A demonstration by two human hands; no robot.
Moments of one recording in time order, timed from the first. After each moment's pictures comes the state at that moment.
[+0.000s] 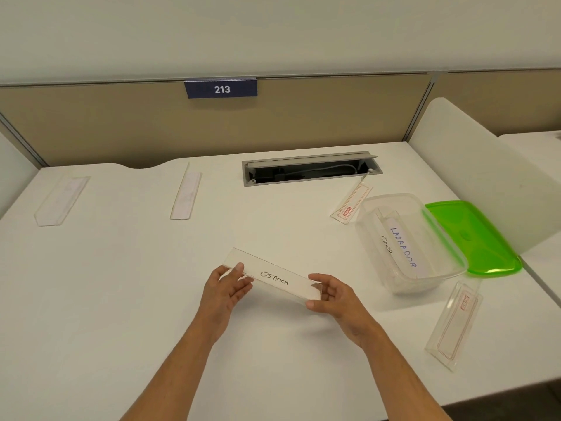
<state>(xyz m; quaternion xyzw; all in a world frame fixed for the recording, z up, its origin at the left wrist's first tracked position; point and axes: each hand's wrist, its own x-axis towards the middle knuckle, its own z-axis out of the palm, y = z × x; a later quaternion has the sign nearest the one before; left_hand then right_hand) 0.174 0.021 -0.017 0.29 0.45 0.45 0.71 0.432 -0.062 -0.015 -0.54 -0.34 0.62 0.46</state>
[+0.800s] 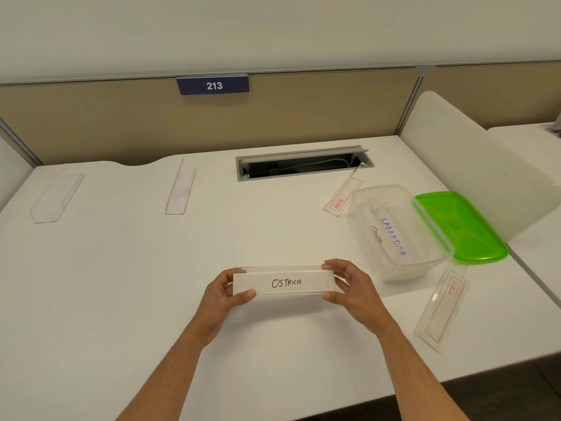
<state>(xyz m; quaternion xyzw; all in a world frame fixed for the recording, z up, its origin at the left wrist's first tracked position) 0.166 -0.009 -0.023 0.46 0.45 0.35 0.68 0.469 -0.083 -0.013 -0.57 -0.44 0.49 0.49</state>
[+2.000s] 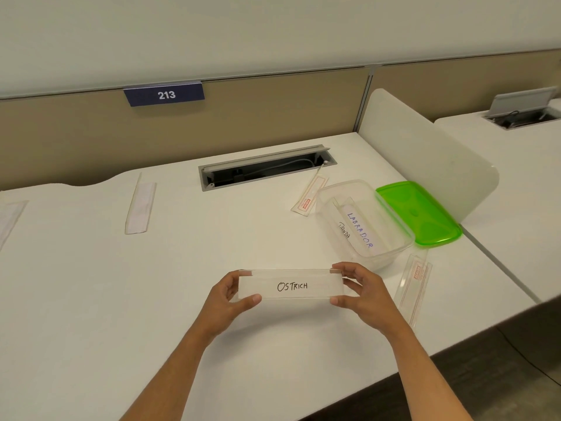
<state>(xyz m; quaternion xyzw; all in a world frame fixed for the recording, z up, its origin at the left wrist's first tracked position) 0.217 -0.001 -0.019 0.60 0.42 0.27 0.63 0.515 -0.125 0.003 -0.64 -0.44 0.39 0.50</state>
